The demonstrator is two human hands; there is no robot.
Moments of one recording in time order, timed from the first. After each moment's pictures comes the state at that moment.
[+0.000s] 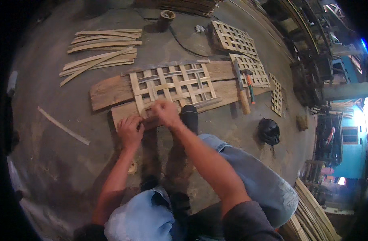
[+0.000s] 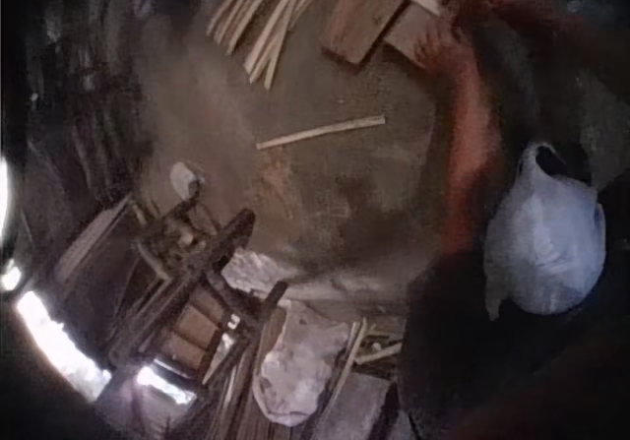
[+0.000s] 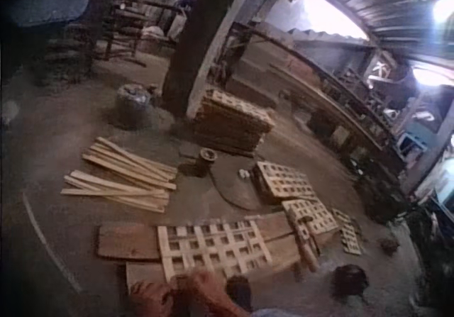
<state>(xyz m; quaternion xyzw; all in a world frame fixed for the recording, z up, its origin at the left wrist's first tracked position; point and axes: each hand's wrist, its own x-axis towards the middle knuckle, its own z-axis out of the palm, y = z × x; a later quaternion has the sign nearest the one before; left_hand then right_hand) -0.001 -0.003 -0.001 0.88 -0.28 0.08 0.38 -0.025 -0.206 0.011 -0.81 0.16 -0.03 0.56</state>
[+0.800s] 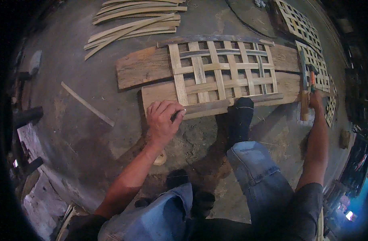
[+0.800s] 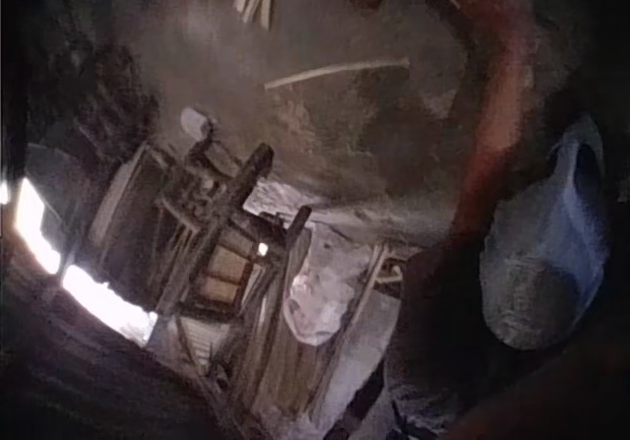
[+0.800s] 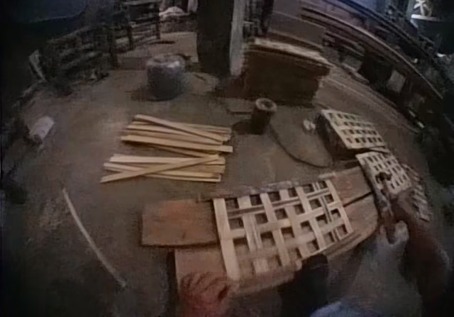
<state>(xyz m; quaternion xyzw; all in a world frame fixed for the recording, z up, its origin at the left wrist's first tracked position) 0.000 -0.006 0.012 0.86 -0.29 0.03 0.41 -0.213 -0.779 0.010 -0.93 0.35 0.05 -0.07</state>
